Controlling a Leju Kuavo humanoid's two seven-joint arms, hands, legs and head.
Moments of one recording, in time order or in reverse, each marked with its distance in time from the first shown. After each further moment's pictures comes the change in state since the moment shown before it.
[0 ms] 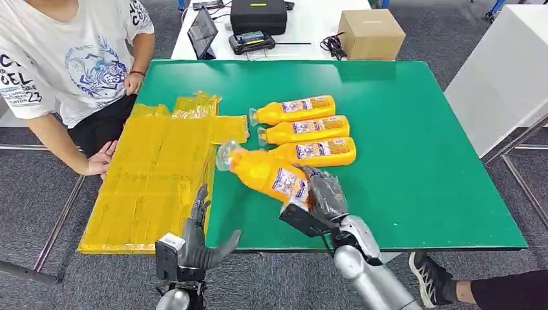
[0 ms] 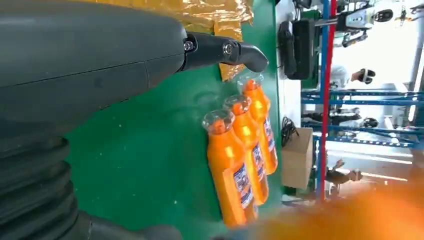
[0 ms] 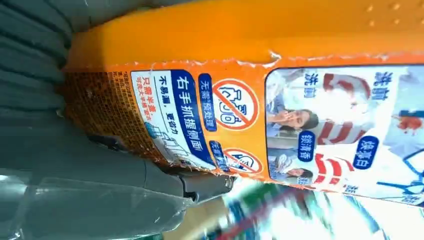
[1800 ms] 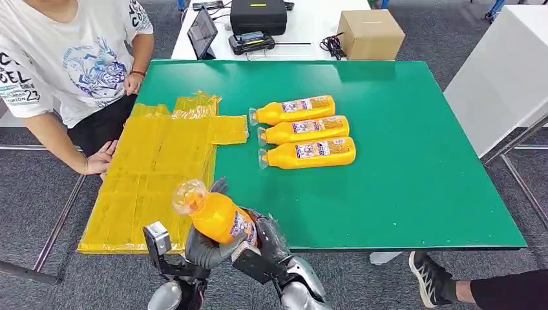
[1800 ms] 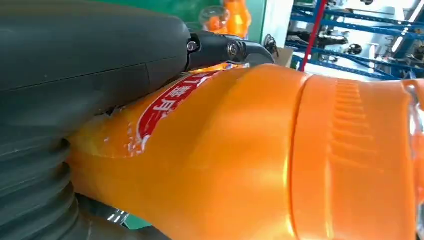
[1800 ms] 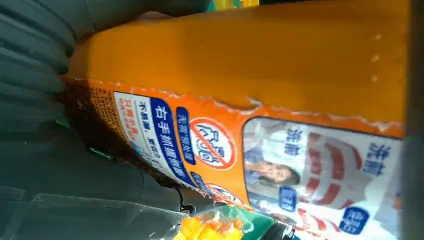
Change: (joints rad) left arm -0.014 0.043 -0.093 -0.080 0.237 -0.321 0.134; right arm 0.059 0.290 0.042 0.361 0.000 0.134 -0.235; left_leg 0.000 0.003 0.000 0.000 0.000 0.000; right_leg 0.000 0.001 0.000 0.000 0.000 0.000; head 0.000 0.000
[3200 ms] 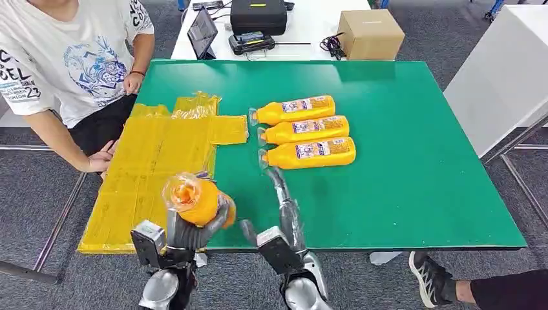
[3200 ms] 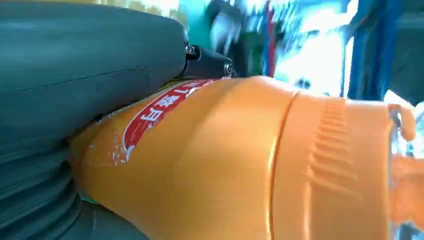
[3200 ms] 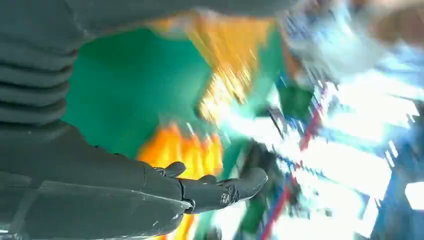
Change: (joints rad) left arm -0.065 -0.001 0.081 -0.060 -0.268 0.371 -0.138; right arm 0.088 0.011 -0.046 -0.308 -0.198 -0.226 -0.042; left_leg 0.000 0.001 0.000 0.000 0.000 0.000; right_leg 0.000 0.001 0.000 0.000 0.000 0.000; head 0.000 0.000
